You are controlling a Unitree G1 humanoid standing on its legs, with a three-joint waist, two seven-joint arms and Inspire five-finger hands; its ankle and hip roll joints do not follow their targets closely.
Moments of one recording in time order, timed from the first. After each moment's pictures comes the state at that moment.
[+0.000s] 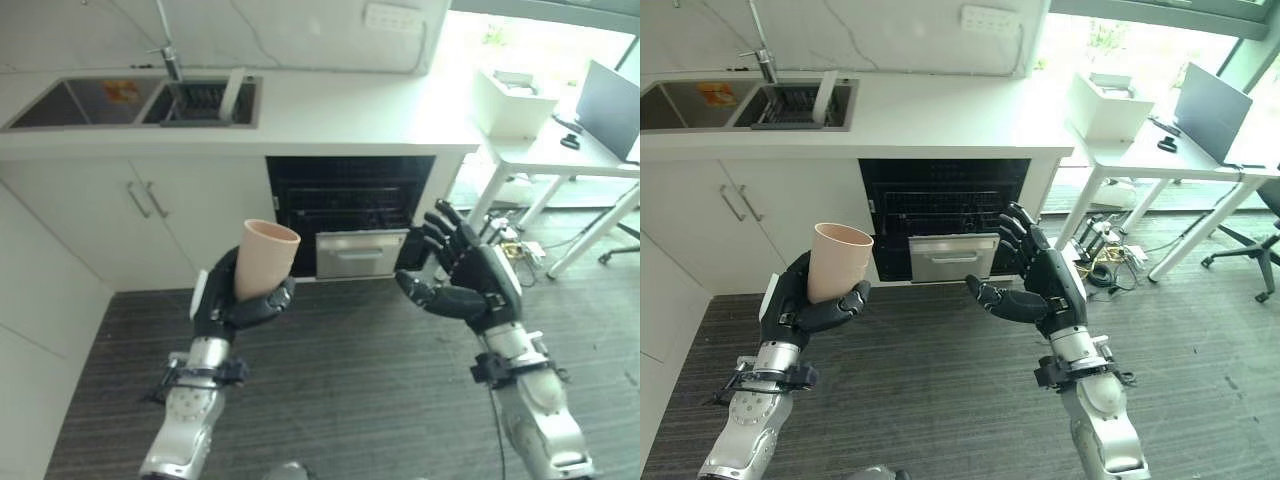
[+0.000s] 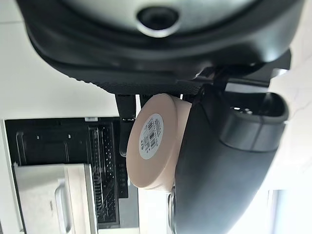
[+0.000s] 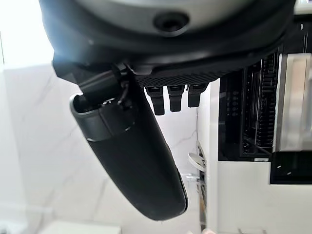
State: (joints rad) left arm 0.12 0.43 -0.07 0.00 -0.31 -0.32 0.12; right arm 0.07 -0.32 0.06 -0.22 0.43 -0.17 0.11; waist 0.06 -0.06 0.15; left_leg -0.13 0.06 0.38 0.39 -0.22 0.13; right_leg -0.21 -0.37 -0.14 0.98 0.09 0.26
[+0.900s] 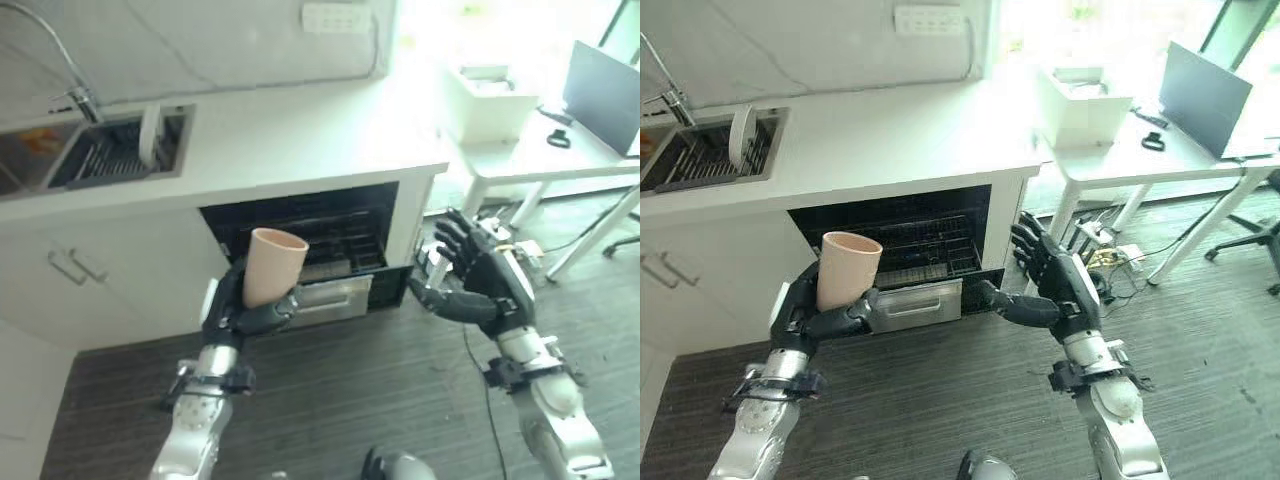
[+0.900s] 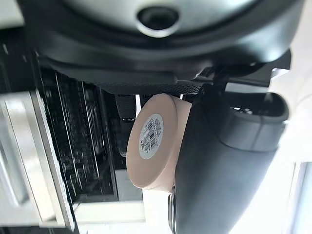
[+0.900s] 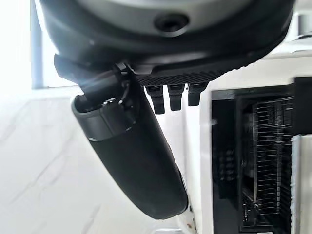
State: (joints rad) left arm 0.11 0.36 -0.12 -0.02 -0.31 -0.28 0.10; right arm 0.12 -0.44 0.03 -0.21 0.45 -0.17 0.10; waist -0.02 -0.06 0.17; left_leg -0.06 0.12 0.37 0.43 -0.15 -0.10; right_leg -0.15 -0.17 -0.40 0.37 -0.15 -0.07
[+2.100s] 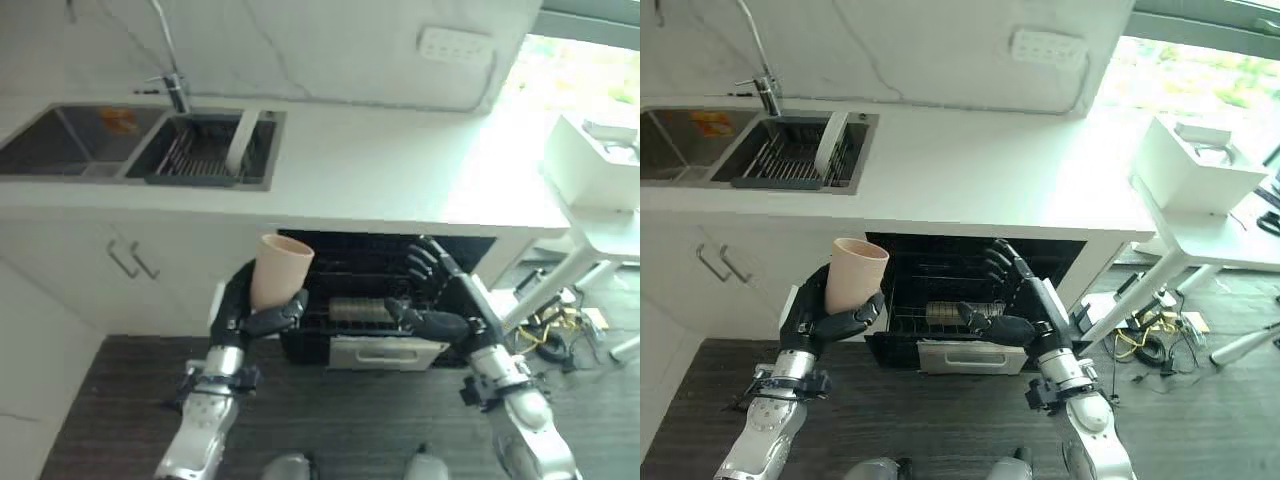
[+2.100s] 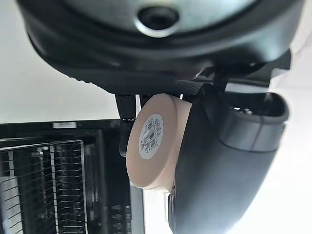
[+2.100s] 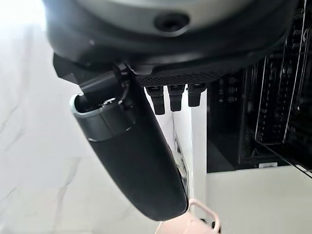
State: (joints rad) left arm 0.10 0.39 -0.14 0.08 -0.27 -0.32 0.14; right arm 0.15 -0.34 0.14 -0.20 0.44 -0.17 0.13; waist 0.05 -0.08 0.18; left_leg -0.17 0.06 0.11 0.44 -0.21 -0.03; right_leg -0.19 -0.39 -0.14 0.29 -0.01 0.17
